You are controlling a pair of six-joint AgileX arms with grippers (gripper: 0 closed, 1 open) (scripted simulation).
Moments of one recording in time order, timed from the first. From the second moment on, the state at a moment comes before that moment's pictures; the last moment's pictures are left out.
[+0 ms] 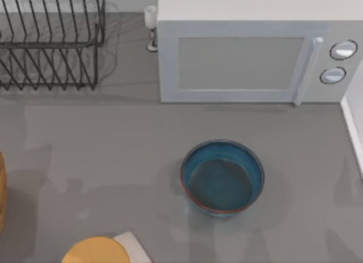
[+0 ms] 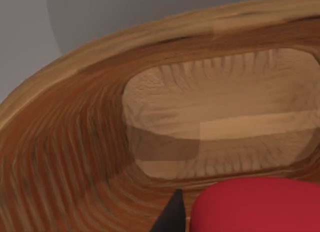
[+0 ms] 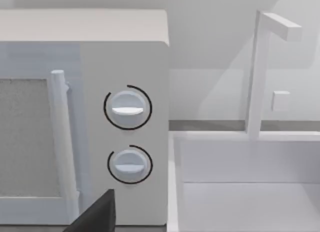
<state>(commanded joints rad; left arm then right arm) 0.19 1.49 1.01 -1.08 0.02 1.77 0.00 0.00 0.00 0.00 0.00 0.00</state>
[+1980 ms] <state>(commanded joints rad) 0.14 1.18 0.79 -0.83 0.02 1.45 0.00 0.00 0.00 0.00 0.00 0.00</state>
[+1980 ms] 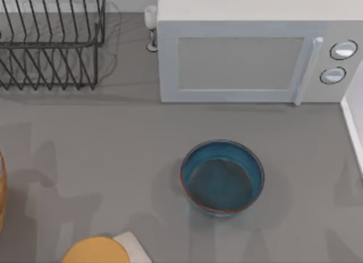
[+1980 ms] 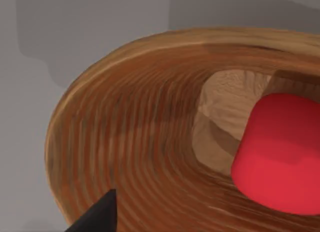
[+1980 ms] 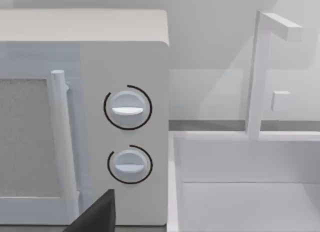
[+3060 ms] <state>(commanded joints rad) 0.00 0.00 0.00 0.00 0.00 0.00 0.00 0.00 0.00 0.00 0.00 0.00</state>
